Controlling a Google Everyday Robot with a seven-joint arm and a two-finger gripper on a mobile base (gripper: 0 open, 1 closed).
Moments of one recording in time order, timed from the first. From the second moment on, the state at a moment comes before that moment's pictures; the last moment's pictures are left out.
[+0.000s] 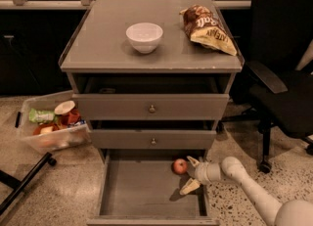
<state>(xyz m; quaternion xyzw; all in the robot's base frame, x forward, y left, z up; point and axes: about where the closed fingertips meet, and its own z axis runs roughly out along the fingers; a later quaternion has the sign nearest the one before) 0.596 -0.168 0.231 -0.52 0.73 0.25 0.36</state>
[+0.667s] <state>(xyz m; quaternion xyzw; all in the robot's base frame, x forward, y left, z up) 0.629 -0.143 0.204 -0.52 0.73 0.22 0.38</state>
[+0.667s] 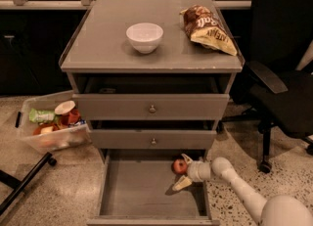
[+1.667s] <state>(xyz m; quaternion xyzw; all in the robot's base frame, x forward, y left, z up) 0.666 -0.148 0.167 -0.49 0.77 0.14 0.38</state>
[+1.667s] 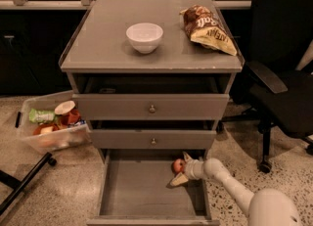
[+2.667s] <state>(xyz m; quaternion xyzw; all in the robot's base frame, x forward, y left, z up) 0.683 -0.149 0.143 -0.50 0.79 0.08 0.34</state>
